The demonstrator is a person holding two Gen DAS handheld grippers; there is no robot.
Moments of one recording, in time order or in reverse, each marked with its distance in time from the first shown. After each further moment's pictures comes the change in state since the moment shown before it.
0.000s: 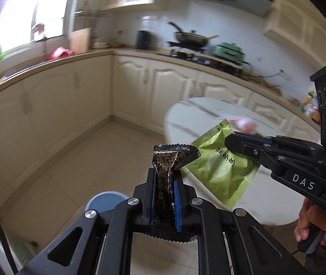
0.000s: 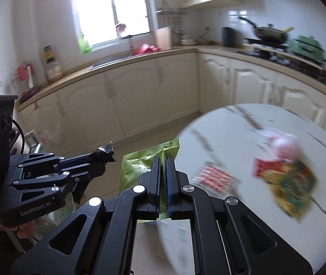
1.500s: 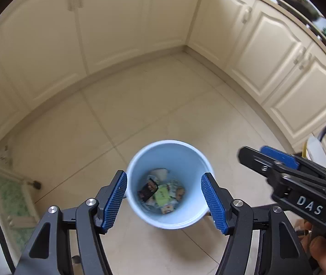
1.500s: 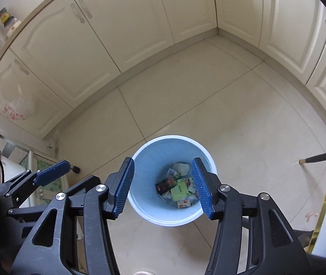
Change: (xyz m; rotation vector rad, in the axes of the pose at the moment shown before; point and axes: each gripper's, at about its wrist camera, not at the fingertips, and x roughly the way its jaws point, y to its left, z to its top) left arm 0.218 0.244 -0.047 -0.333 0.361 0.306; right arm 0.396 -0.009 -0.086 0.186 0.430 0.049
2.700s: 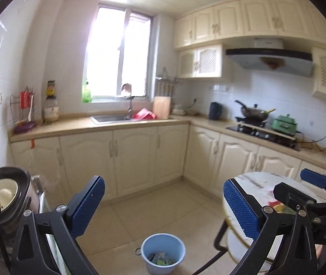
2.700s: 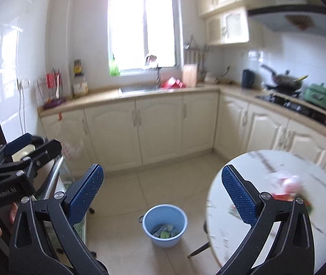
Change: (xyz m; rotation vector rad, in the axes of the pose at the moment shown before) left arm -0.450 -0.155 -0.310 0.038 -0.847 0.036; right arm -0.515 0.128 -0.157 -0.281 -0.702 -0.085
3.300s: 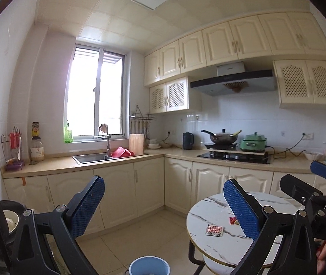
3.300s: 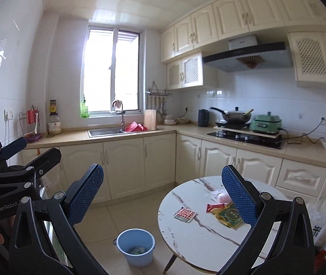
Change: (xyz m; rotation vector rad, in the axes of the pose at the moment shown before) left arm -0.199 -0.006 -0.117 0.102 -0.209 -0.122; right arm -0.184 -0.021 0.006 0.032 -0.236 -0.237
